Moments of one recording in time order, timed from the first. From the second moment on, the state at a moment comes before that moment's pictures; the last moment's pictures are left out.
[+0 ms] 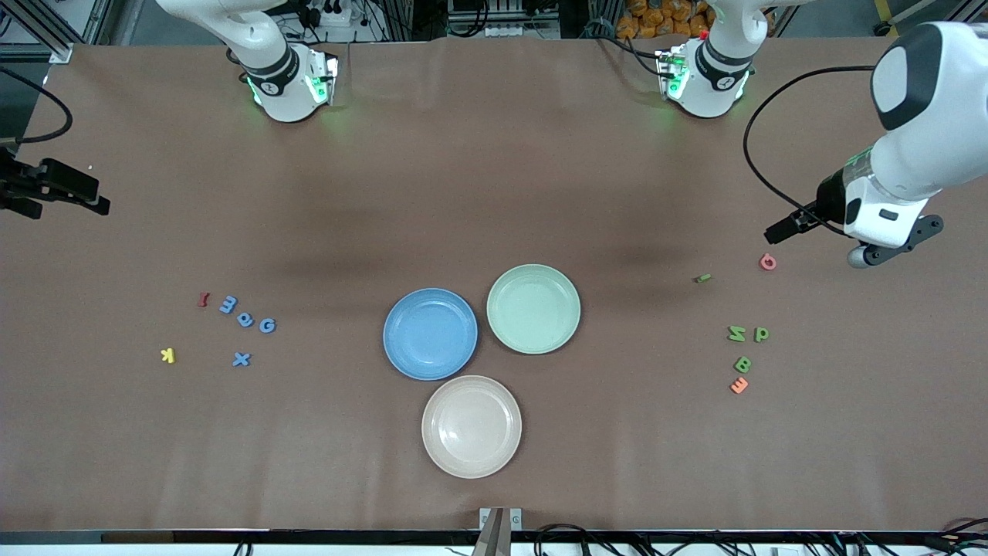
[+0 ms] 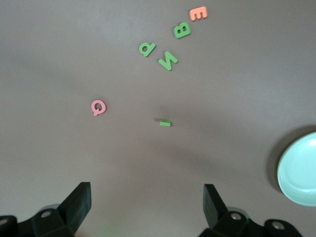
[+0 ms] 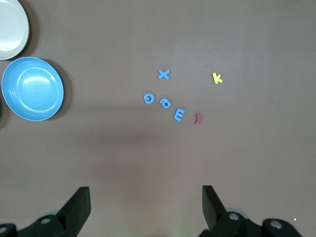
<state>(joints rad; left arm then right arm) 0.05 -0.04 -0.12 -1.99 -0.07 1.85 -0.53 0.15 0.09 -0.23 -1.42 0.07 1.44 -0.10</state>
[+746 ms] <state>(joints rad) 0.04 -0.03 -0.19 -2.30 -0.07 2.27 -1.03 0.15 0.10 -0.24 -1.45 0.07 1.47 -0.10</state>
